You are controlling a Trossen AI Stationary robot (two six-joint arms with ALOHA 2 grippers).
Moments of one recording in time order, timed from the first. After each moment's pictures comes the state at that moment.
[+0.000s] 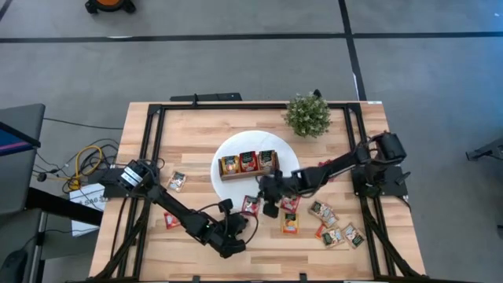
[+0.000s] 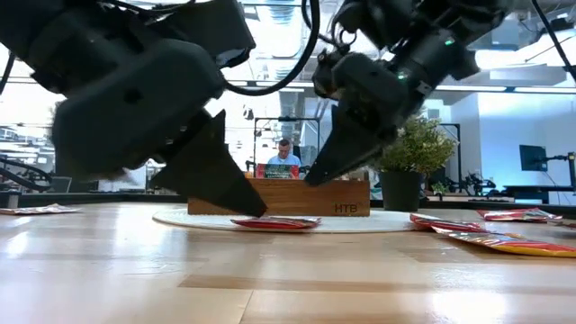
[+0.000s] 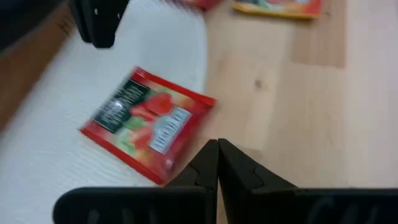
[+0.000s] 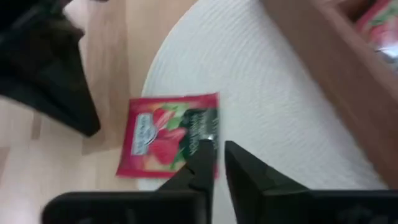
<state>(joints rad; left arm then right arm) -0.59 2.02 1.10 -0.01 -0.75 -0.62 0.20 1.80 0.92 0.07 0.11 0.35</state>
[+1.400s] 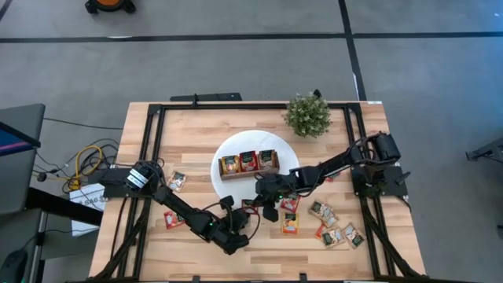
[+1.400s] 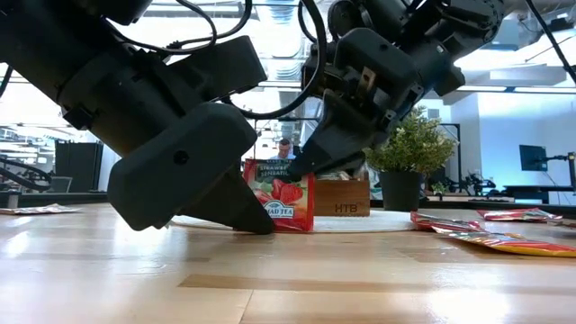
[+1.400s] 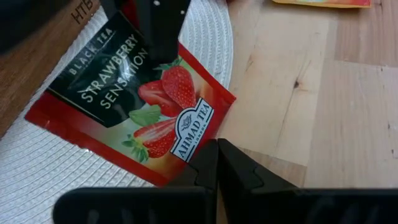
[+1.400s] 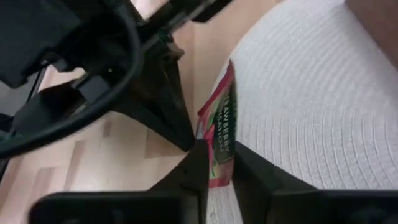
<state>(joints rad) -0.55 2.10 1.10 -0.02 -0.75 -0.66 0.18 1.85 0.92 0.23 -0.12 0.31</state>
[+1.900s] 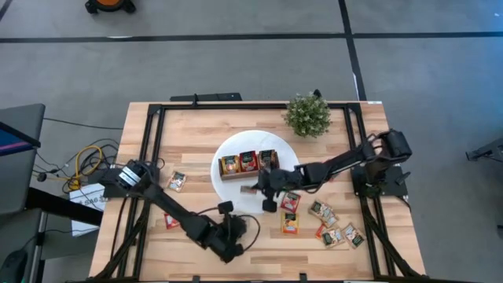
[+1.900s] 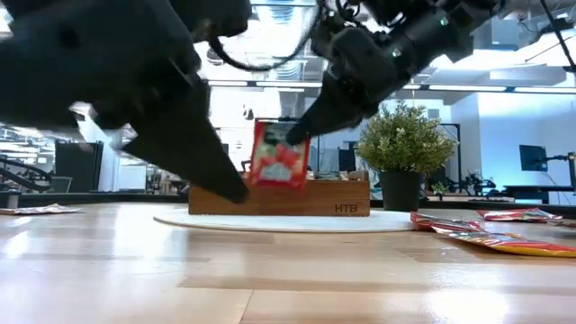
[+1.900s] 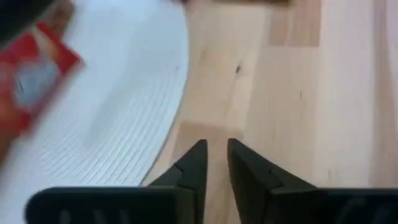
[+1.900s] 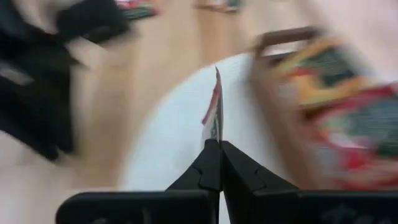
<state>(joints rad) -0.60 2.00 1.21 -0.28 -0.69 -0.62 0.17 1.73 0.92 0.16 0.19 0.09</state>
